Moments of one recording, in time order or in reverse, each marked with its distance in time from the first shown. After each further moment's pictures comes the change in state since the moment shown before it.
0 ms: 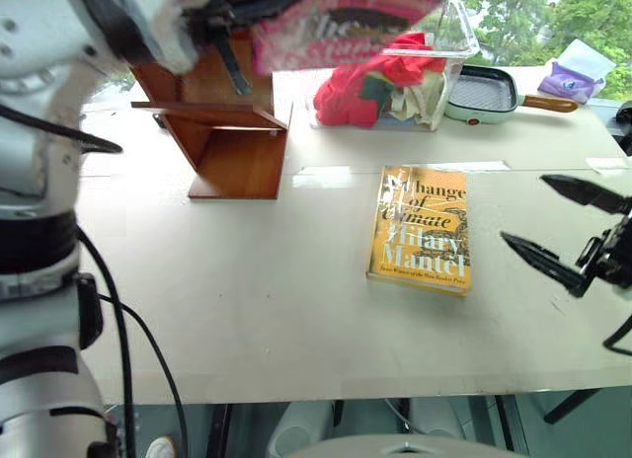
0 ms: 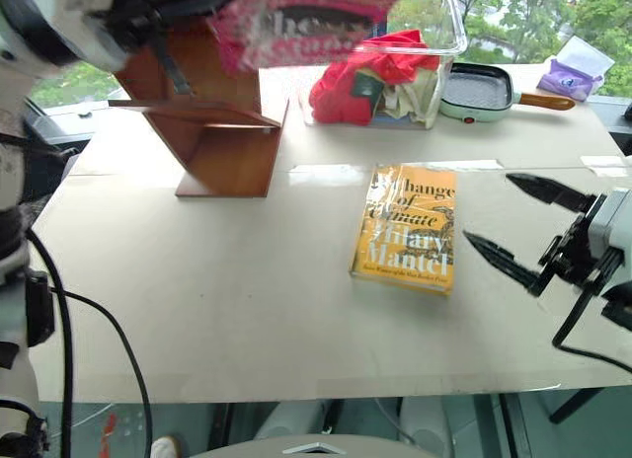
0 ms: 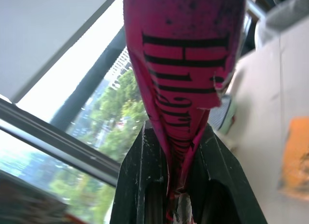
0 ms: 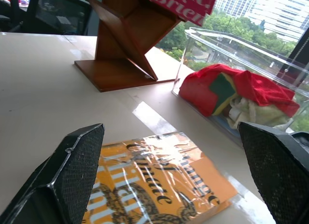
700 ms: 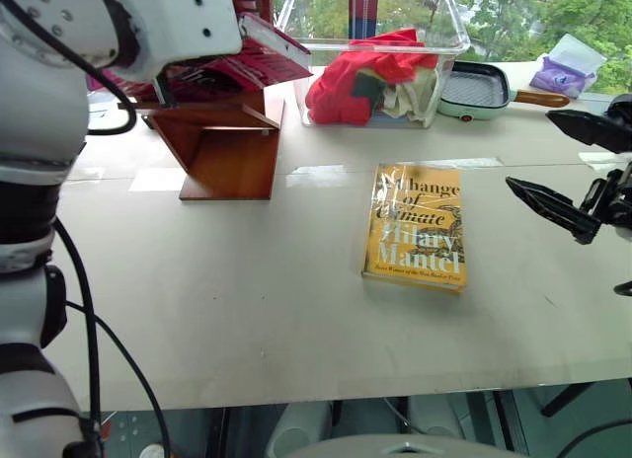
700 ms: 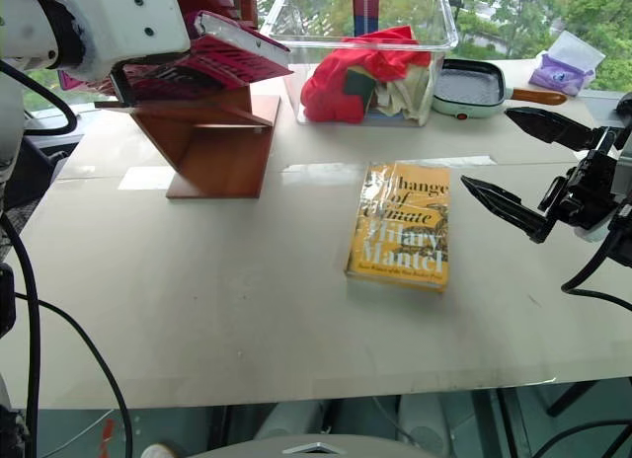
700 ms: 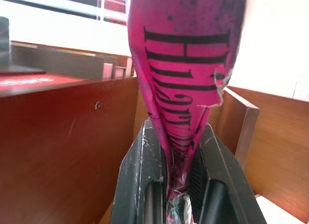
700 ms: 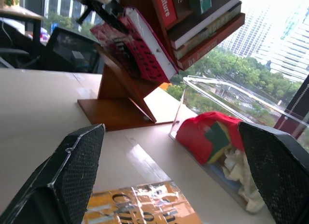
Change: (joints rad) left arm -0.074 0.040 -0.280 0.098 0.646 0.326 -0.182; right arm -0.295 -0.021 0.078 0.082 0.135 0.063 0.014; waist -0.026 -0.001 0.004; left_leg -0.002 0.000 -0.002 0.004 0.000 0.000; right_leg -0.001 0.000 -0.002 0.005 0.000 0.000
